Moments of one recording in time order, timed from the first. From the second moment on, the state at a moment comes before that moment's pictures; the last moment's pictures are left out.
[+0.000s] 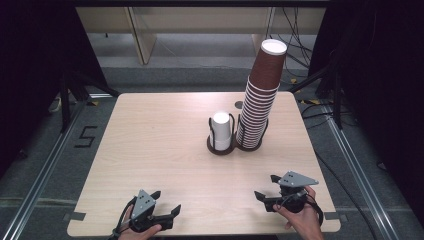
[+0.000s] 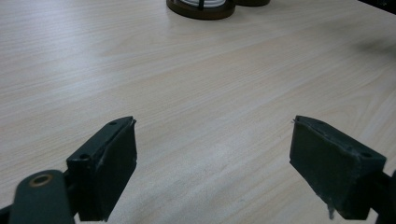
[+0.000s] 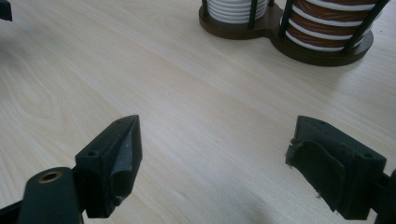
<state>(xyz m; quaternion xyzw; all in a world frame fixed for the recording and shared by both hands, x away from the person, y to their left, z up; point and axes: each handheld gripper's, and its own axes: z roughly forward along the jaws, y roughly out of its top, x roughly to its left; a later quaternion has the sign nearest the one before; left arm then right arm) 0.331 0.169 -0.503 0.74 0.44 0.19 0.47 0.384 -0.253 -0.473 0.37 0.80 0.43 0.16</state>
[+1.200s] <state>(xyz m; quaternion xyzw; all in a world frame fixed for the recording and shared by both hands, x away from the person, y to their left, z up) 0.331 0.169 -0.504 0.74 0.44 0.20 0.48 0.411 -0.217 -0.451 0.33 0.82 0.45 0.17</state>
